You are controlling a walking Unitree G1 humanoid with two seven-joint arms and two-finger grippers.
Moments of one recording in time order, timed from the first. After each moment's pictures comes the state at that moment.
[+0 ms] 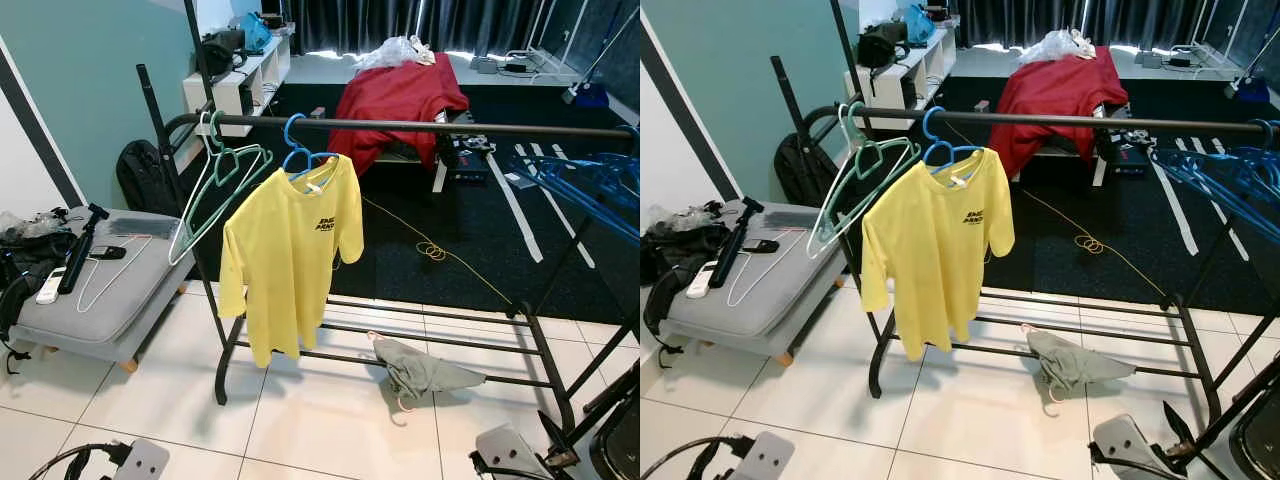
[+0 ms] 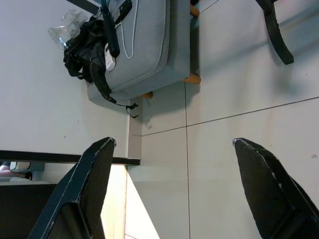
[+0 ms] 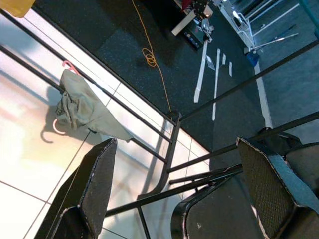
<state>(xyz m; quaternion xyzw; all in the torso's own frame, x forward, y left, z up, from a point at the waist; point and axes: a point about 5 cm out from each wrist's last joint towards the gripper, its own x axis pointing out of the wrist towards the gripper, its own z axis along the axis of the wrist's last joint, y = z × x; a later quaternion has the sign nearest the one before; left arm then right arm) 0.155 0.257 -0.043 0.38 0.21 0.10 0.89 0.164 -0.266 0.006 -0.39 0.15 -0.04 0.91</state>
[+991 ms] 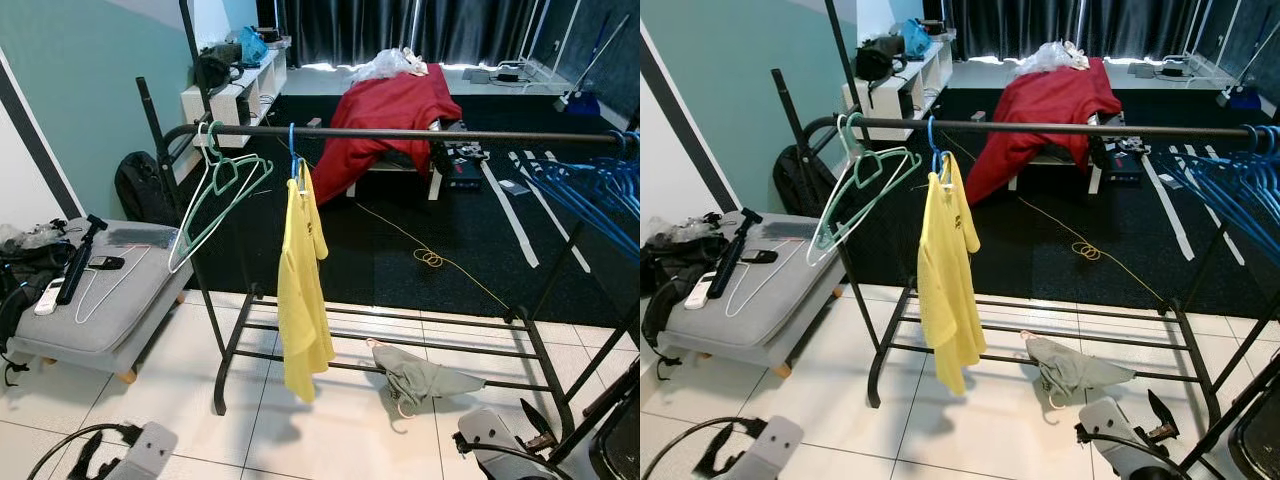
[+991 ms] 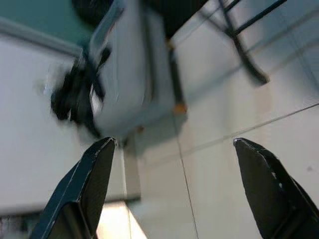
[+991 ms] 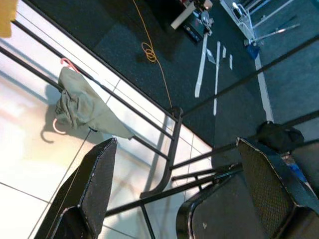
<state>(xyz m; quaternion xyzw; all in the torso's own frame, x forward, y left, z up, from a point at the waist) 0.179 0.249 -0.041 0.41 0.19 -0.01 0.89 0.181 -0.261 -0.006 -0.39 0.17 -0.04 0.90</state>
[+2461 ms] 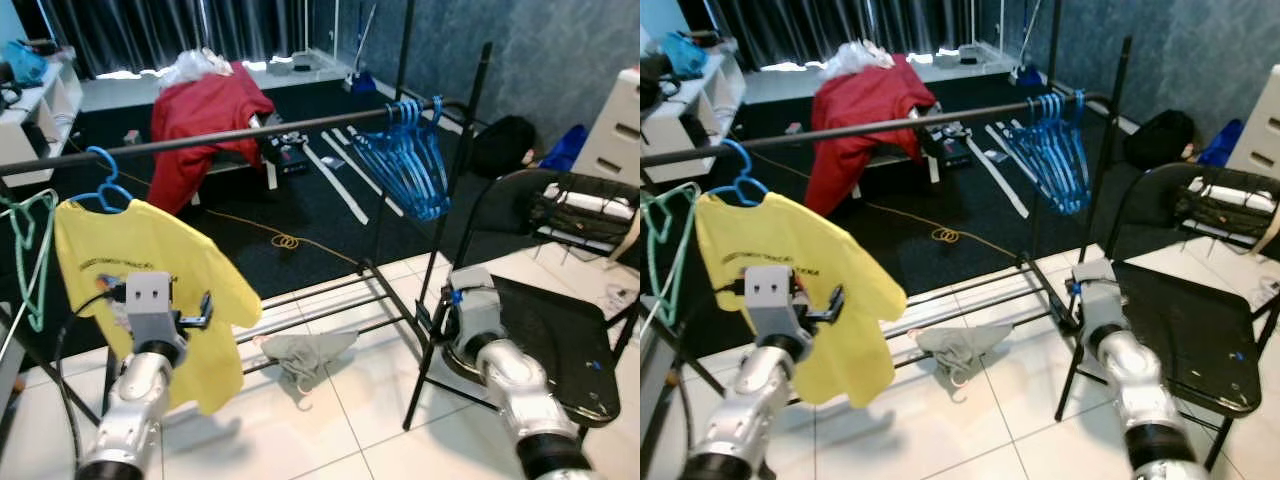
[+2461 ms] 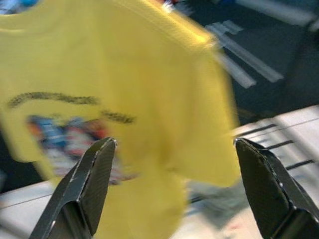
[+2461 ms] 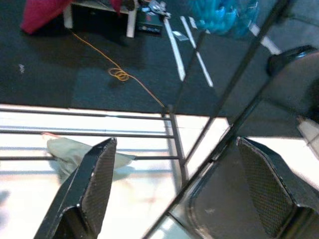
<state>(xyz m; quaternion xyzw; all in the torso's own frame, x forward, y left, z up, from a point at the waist) 0.298 0.226 0.088 0.03 0.03 0.07 1.00 0.326 -0.249 0.107 -0.17 0.09 0.07 0.98</state>
